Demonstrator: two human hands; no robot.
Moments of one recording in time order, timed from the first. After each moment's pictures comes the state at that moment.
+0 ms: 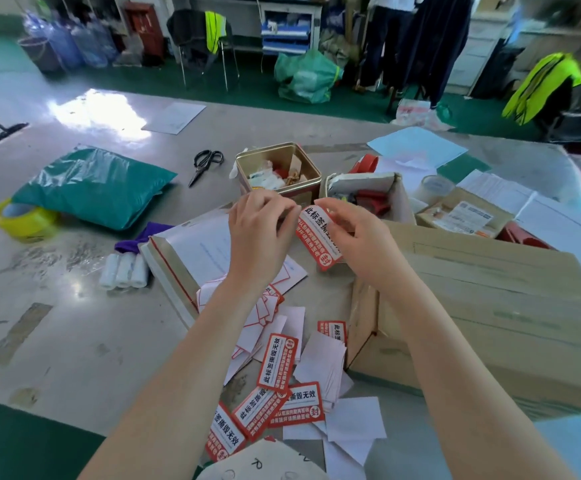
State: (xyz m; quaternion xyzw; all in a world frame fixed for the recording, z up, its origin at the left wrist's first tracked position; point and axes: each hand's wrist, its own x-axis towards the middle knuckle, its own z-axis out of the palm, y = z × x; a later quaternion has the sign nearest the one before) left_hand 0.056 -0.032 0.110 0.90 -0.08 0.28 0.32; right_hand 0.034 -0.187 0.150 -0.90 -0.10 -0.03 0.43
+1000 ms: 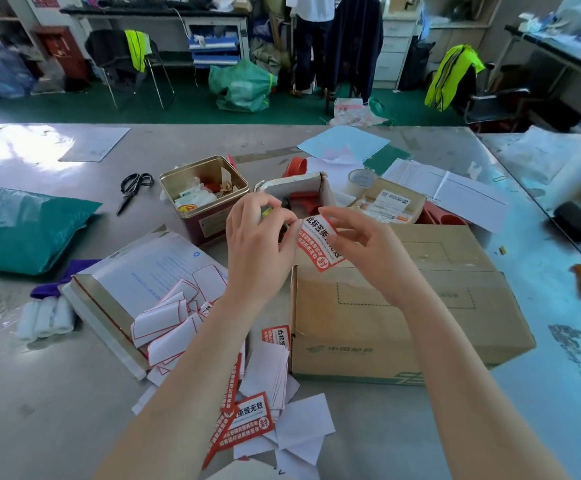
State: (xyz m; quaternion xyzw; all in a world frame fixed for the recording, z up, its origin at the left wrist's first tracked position) left_hand 0.047 -0.142 0.119 0.87 -0.18 0.32 0.32; right_hand 0.002 -0.304 0.149 -0.81 -0.01 -0.04 0.58
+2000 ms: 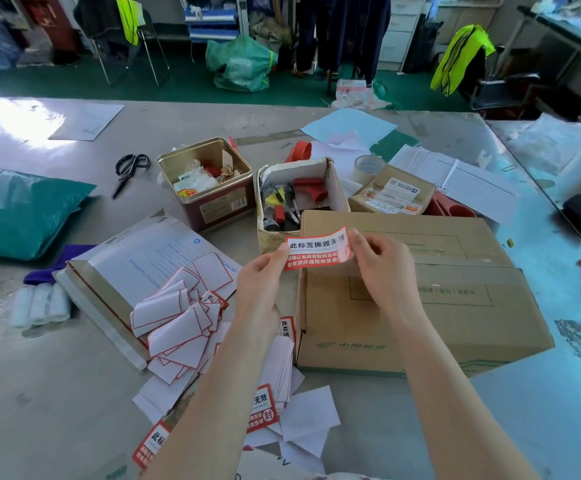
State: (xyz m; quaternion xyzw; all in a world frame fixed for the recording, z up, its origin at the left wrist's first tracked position) left_hand 0.012 -0.146 0.104 0.60 0.22 -0.10 0.76; right_hand 0.001 -0.290 0.109 -0.85 0.19 -0.11 0.47
